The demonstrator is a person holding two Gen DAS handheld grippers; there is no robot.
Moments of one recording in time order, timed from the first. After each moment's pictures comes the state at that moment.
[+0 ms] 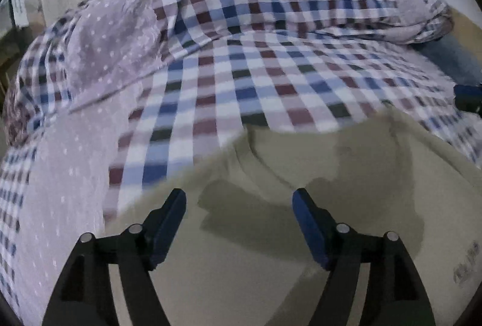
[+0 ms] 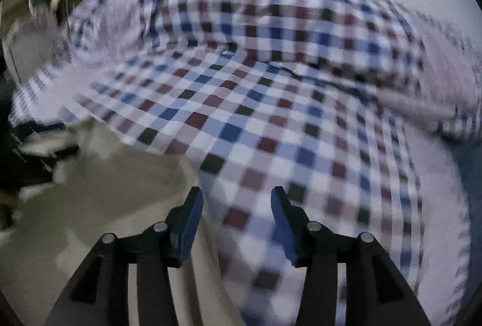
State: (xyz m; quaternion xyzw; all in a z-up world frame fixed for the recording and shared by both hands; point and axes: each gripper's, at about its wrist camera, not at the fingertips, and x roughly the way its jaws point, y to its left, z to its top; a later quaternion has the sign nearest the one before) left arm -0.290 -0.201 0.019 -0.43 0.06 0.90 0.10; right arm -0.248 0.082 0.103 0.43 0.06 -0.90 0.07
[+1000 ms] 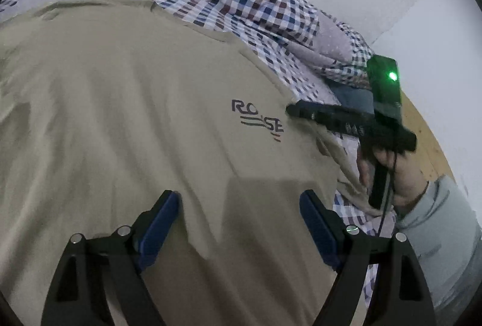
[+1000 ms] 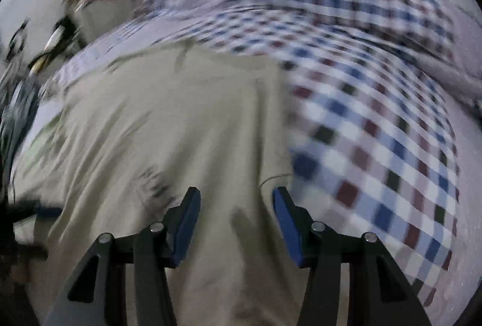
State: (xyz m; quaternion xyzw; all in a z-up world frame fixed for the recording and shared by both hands) left arm -0.017 -0.091 0.023 -0.43 -0.24 0.85 0.20; right arm -0.109 0.092 0.060 0.45 0.10 -0.85 0.25
